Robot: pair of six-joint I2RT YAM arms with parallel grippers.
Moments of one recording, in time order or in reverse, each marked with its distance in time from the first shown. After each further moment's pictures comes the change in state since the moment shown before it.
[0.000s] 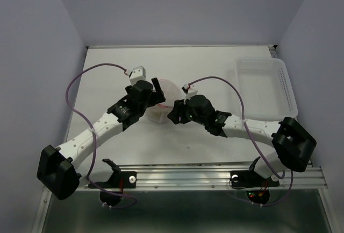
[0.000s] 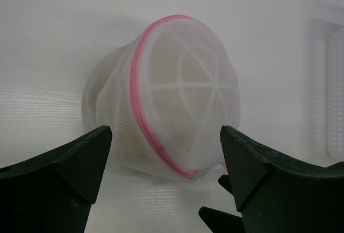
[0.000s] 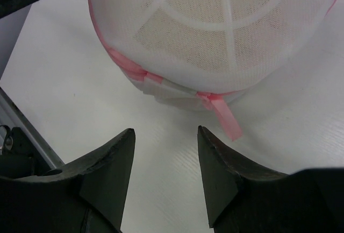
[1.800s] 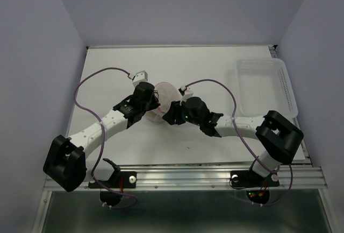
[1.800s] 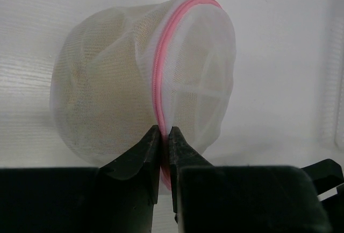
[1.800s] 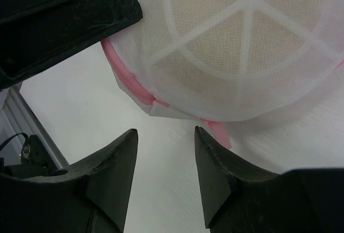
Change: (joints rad) left arm 0.051 0.097 -0.064 0.084 0.123 -0.045; right arm 0.000 0.138 -0.007 0.185 -0.032 0.078
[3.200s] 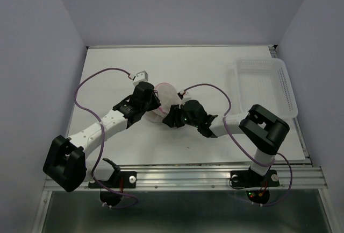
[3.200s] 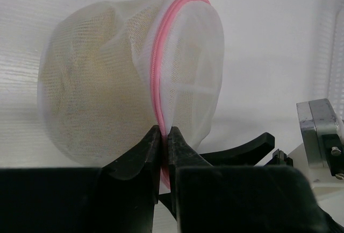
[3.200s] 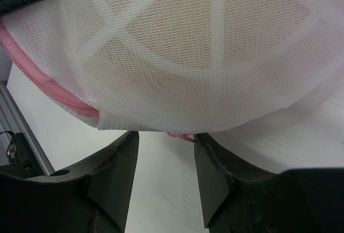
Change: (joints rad) left arm 0.003 -0.002 0.000 0.001 0.045 -0.023; right arm -0.029 0.170 -0.034 0.162 -0.073 0.049
